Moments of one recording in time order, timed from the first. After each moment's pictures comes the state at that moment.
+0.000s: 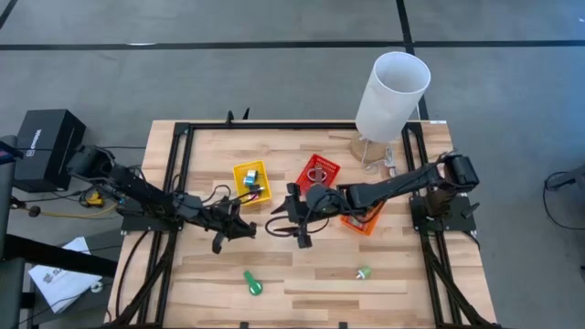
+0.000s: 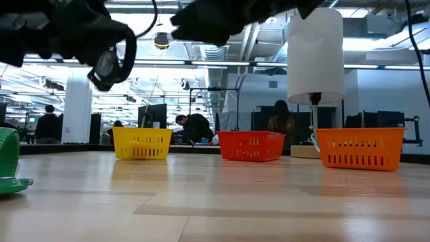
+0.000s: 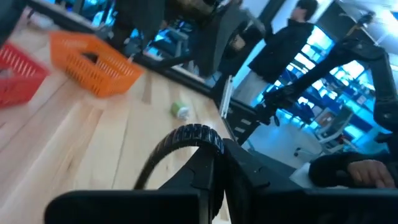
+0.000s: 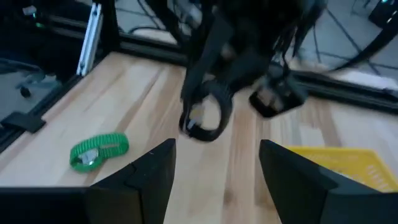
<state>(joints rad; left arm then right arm) -0.34 1.17 0.16 0.96 -0.10 -0.54 0.16 1.75 1.17 0.16 0.01 -0.14</state>
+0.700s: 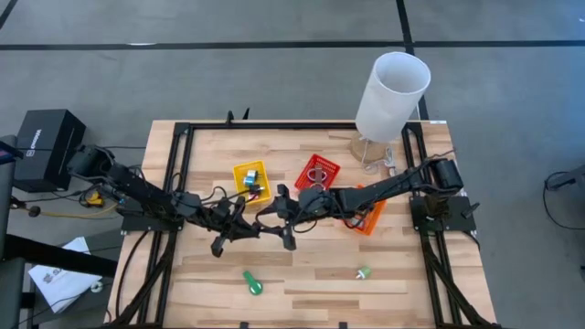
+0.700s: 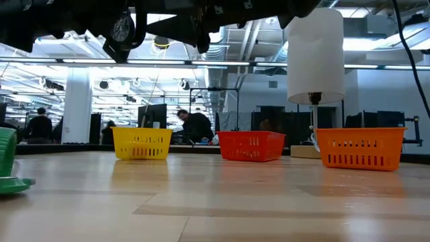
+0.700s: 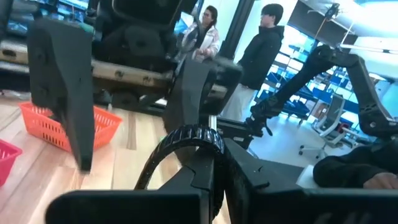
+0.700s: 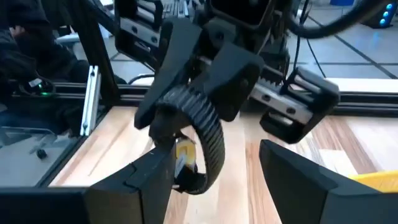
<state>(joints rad) -0.35 1.17 0.25 0.98 -0.06 -0.34 0.16 1.89 1.24 0.40 0.00 0.06</state>
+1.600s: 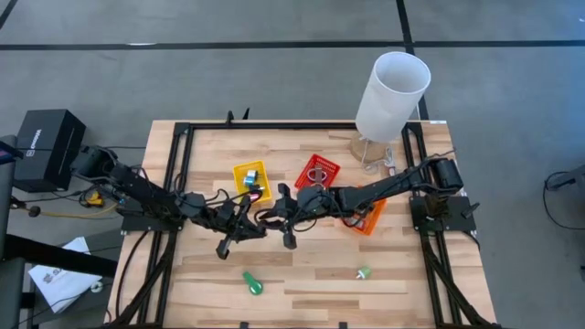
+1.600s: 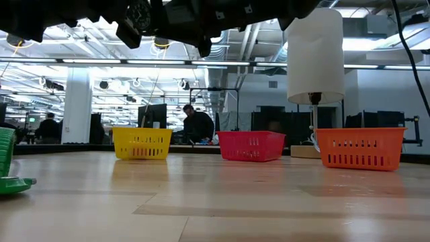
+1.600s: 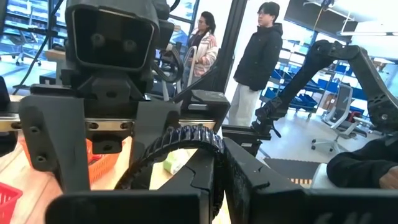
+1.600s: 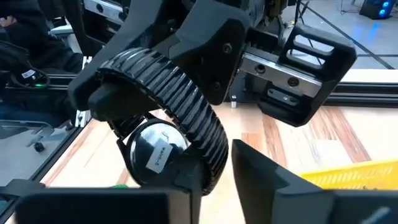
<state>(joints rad) -0.35 1.22 0.35 0.96 -0.06 -0.22 0.15 1.89 1.24 0.36 0.00 0.05</state>
